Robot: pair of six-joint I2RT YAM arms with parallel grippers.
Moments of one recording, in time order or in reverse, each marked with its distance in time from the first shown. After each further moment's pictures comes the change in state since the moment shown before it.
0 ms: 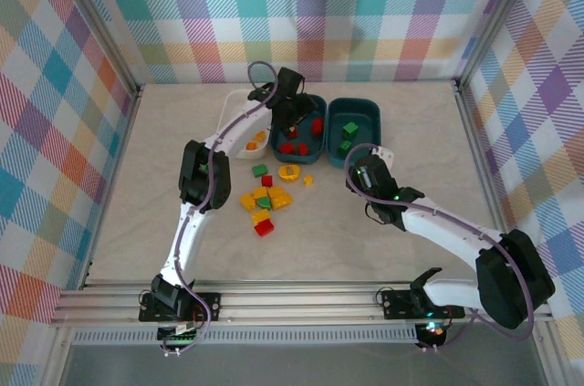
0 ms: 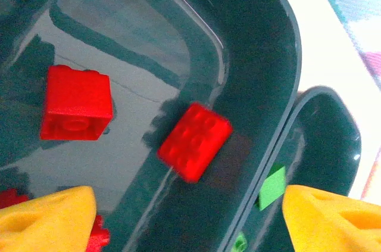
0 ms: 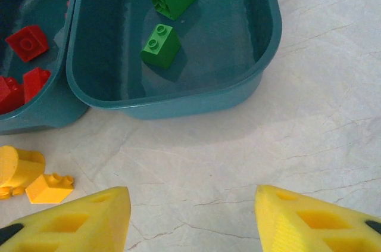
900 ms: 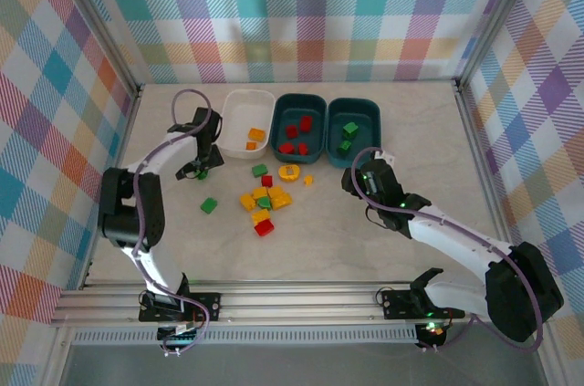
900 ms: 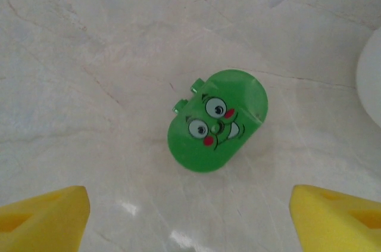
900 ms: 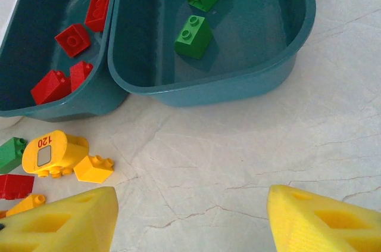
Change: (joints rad) left arm 0.340 -0.588 -0.940 -0.043 -0.452 0.501; right arm 0.000 -0.082 -0.055 0.045 -0.094 0.032
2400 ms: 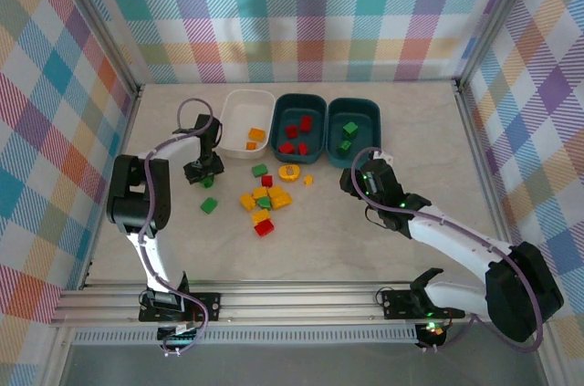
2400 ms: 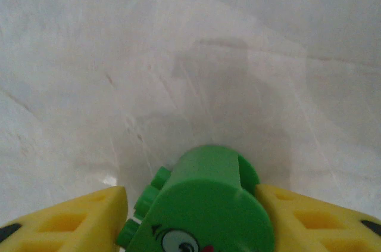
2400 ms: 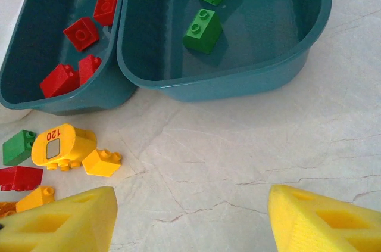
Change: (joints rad) left arm 0.023 0.082 -0.053 0.081 0.163 -0.010; right arm 0.000 0.000 0.000 0.004 -0.031 -0.003
